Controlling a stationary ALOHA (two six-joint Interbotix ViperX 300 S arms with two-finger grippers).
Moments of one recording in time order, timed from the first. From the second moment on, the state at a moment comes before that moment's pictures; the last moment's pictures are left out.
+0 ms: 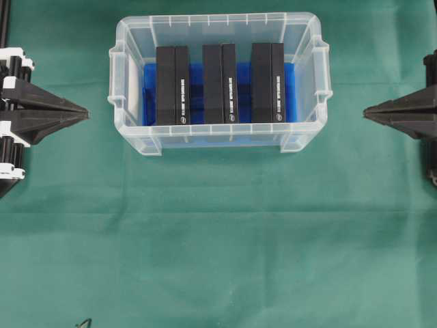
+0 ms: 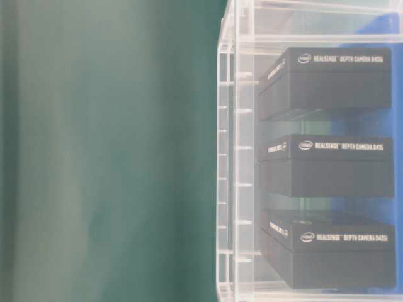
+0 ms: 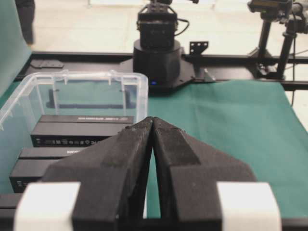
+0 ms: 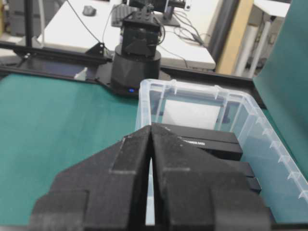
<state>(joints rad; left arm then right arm) 0.00 -0.97 1.18 0.00 -0.29 0.00 0.00 -0.97 1.19 0.00 -0.29 0.00</state>
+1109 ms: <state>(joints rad) 0.00 -0.99 0.82 0.02 0.20 -0.11 0.00 -0.90 0.71 0.00 0.29 0.08</state>
